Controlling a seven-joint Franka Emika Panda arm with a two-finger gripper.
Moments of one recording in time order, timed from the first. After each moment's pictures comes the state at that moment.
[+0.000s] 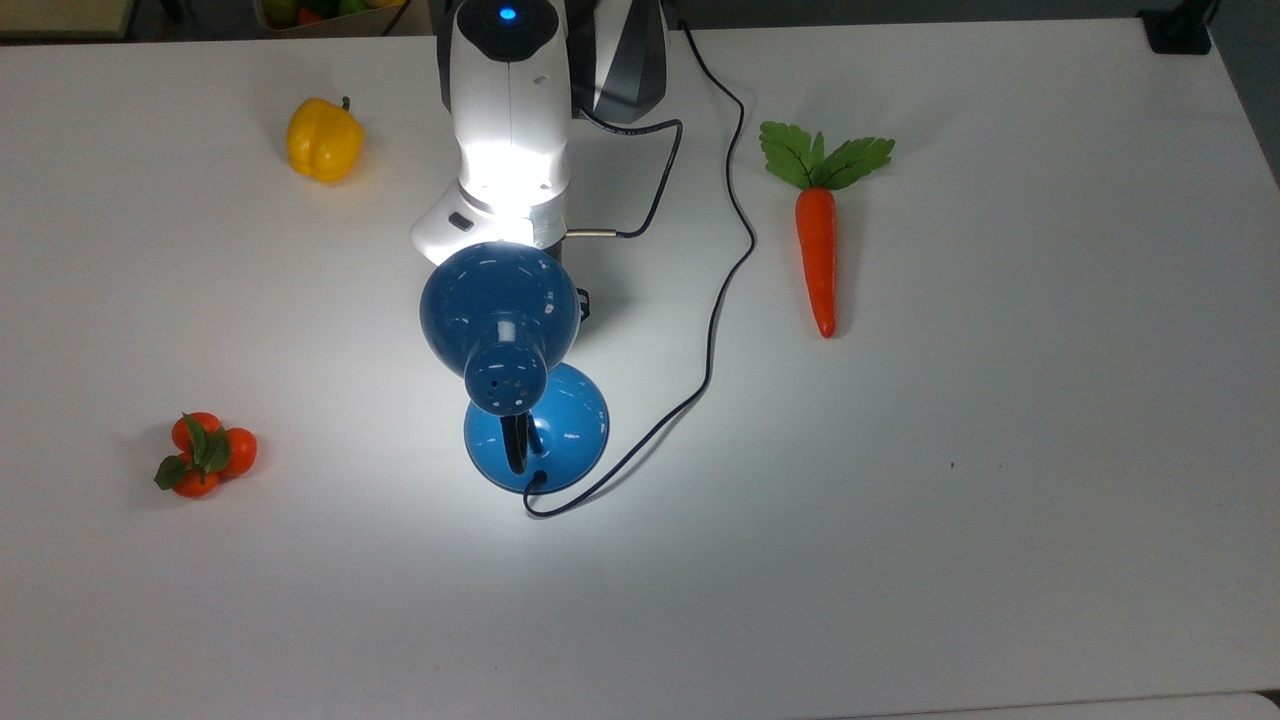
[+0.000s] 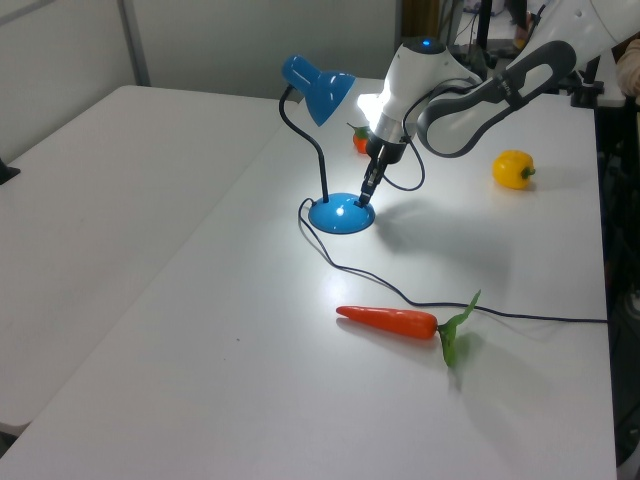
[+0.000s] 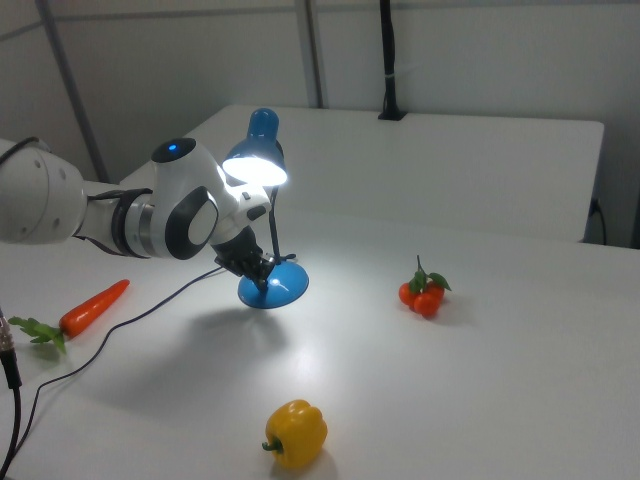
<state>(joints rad) 0.06 0.42 0.00 -1.84 -0.11 2.59 0.01</state>
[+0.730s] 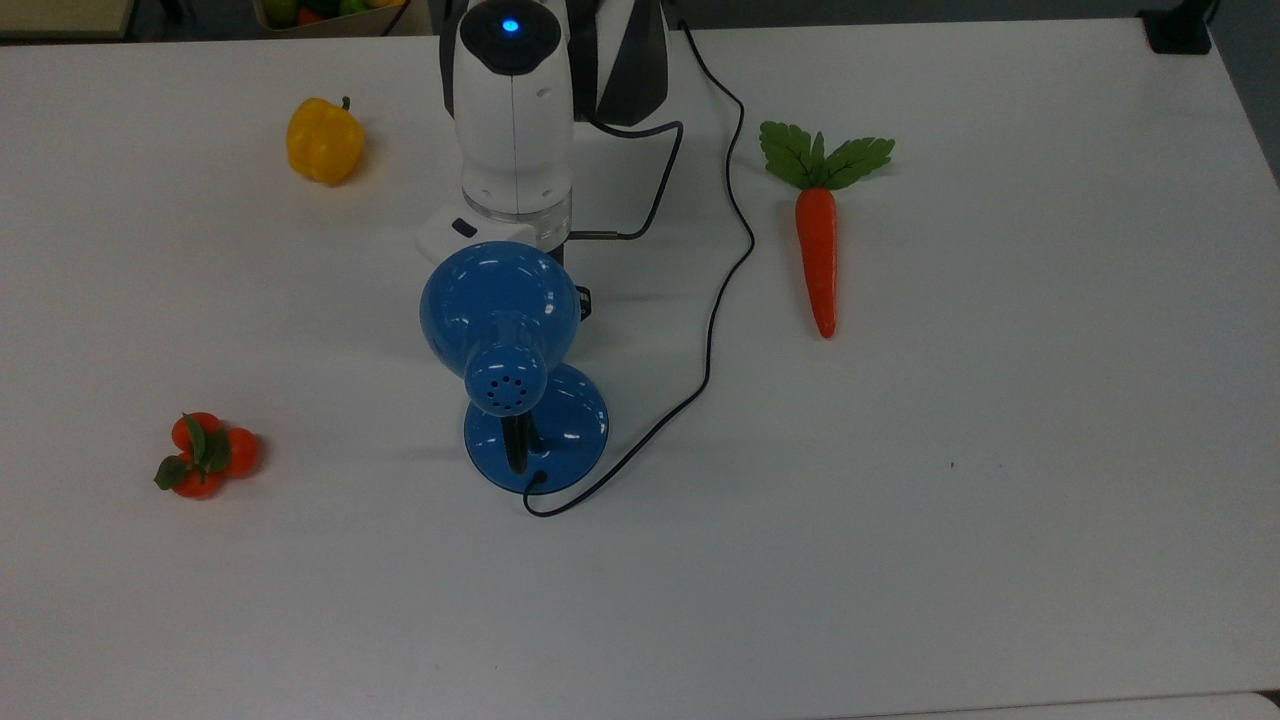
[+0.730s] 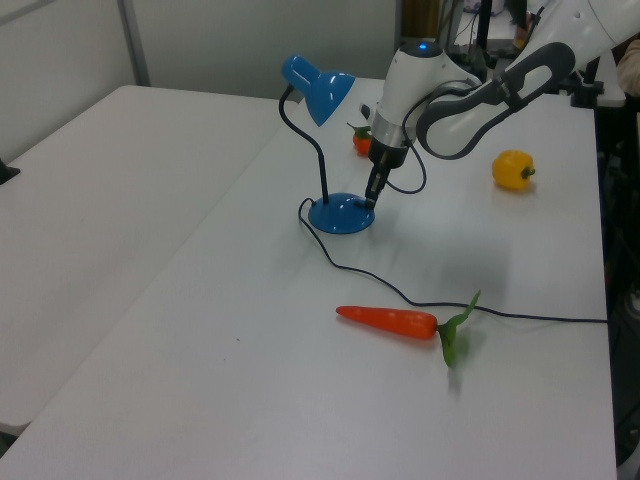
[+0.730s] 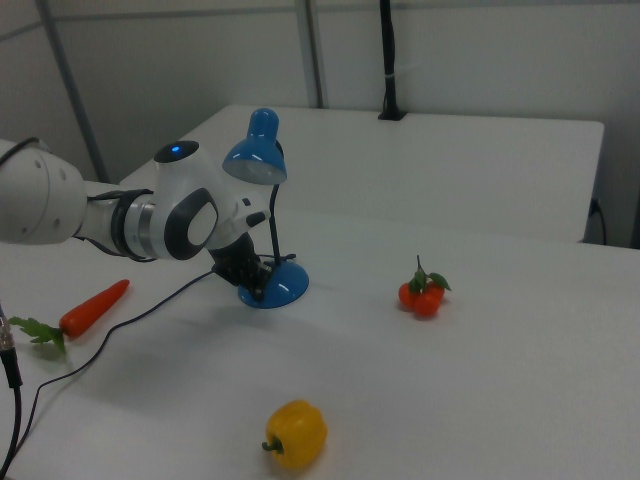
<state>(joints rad) 0.06 0.42 0.00 -1.84 -0.11 2.52 0.01</state>
